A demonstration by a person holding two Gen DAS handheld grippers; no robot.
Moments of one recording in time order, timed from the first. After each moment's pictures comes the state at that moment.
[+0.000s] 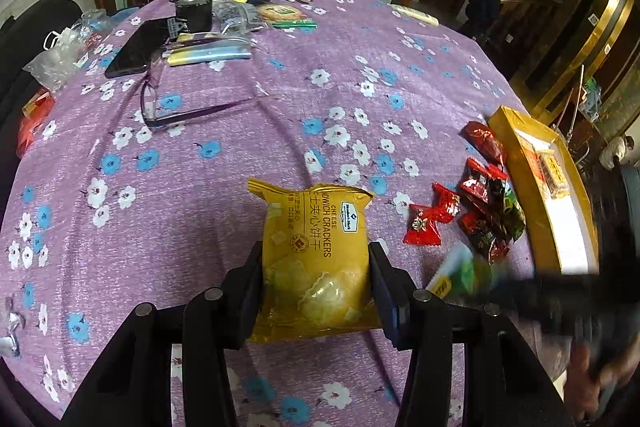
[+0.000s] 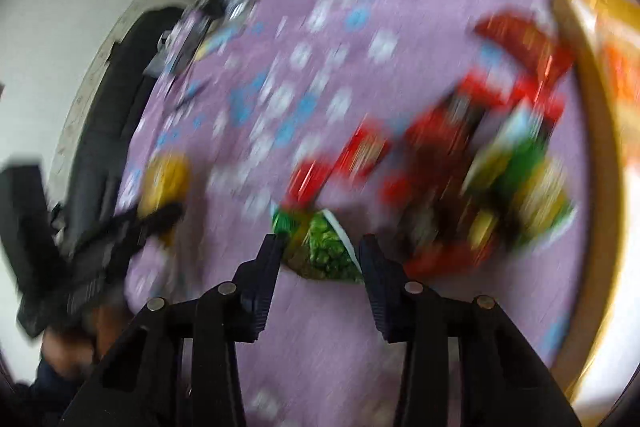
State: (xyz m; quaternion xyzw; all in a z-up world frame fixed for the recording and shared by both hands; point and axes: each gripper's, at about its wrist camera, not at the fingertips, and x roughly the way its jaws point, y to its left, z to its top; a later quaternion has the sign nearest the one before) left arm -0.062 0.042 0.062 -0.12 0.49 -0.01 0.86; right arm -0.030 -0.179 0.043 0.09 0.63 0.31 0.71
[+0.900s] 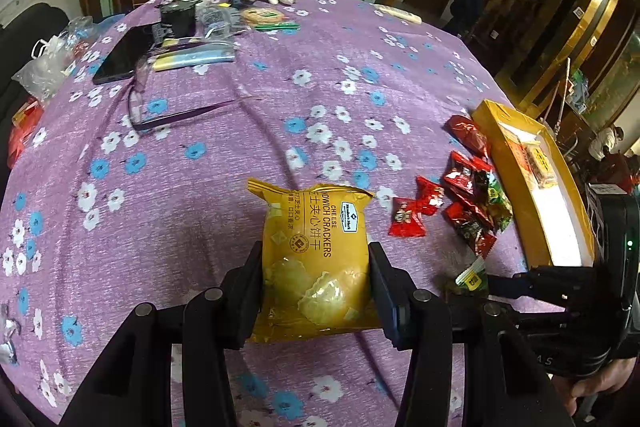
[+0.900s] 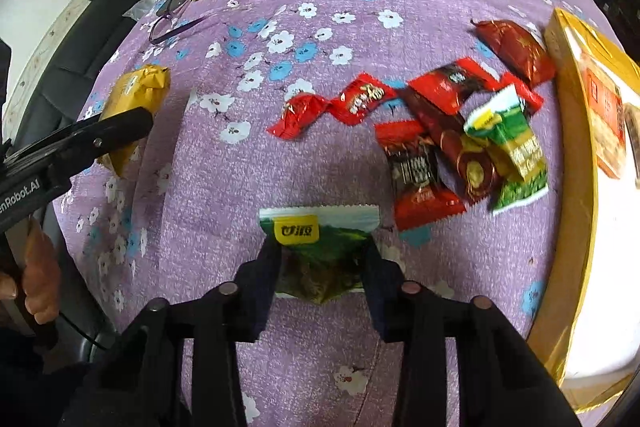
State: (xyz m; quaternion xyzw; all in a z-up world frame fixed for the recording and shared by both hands) left arm -0.067 0.031 0.063 -0.11 0.49 -0.04 0.87; right arm -0.047 -0.168 0.040 -0.04 0.59 0.25 0.77
